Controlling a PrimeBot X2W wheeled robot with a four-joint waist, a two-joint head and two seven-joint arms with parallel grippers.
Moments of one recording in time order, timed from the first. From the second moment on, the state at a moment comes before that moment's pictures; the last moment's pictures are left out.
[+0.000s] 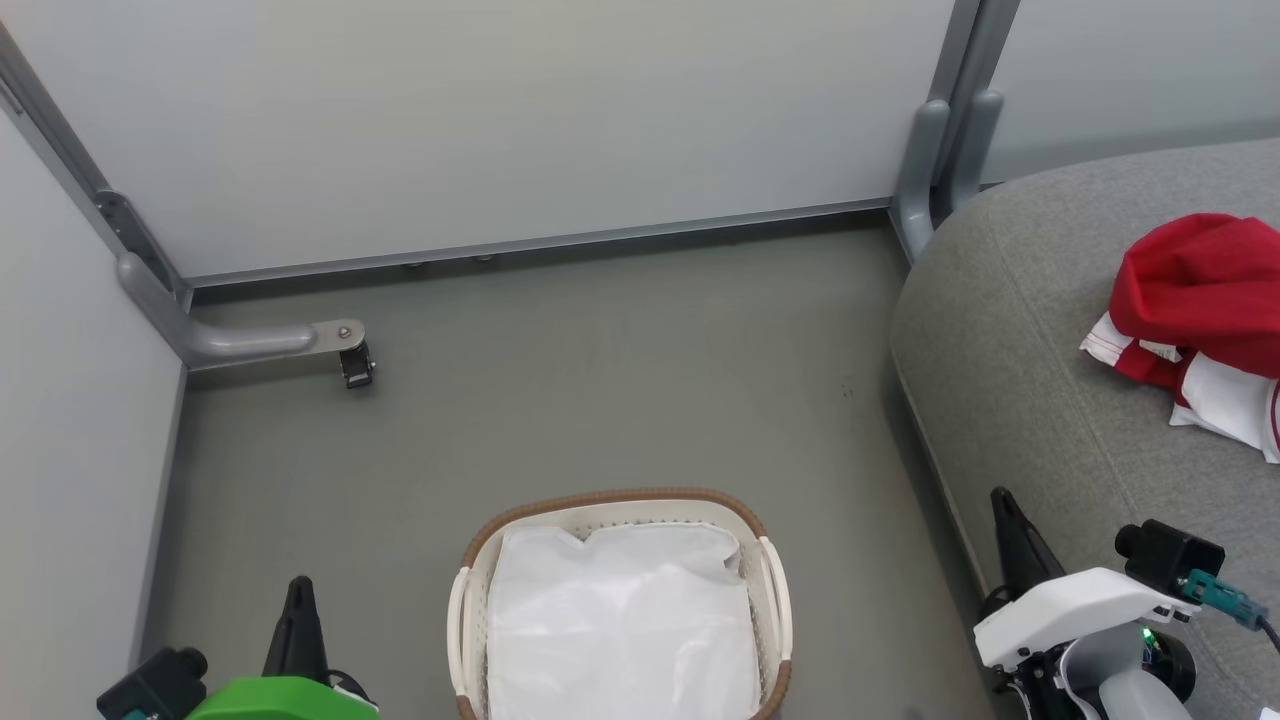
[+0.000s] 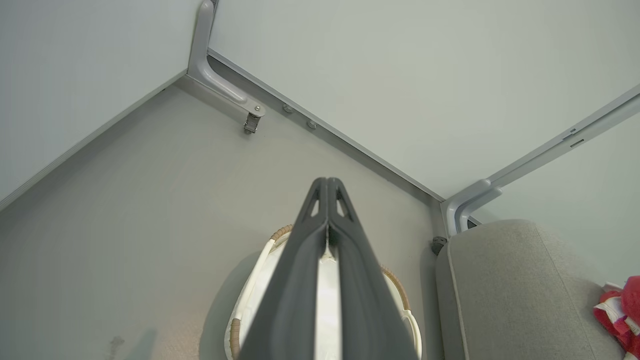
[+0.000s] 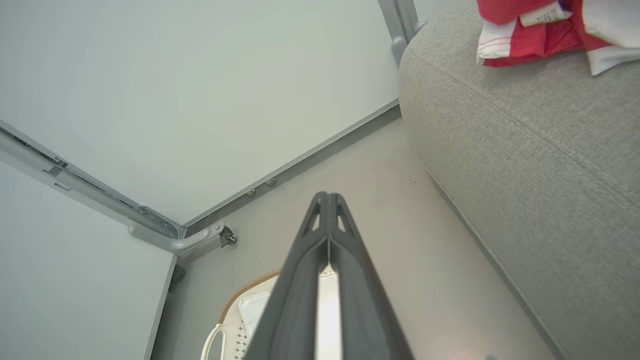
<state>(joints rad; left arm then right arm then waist) 0.03 0.04 0.01 0.32 -0.70 -0.08 -0.14 -0.11 -0.05 0.01 0.38 0.62 0.13 -0.14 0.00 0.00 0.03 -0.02</state>
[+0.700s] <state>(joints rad) -0.01 0.05 0.04 0.30 -0.98 -0.09 -0.06 -0.11 -0.05 -0.02 0.34 0.92 0.13 -0.06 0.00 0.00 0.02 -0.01</state>
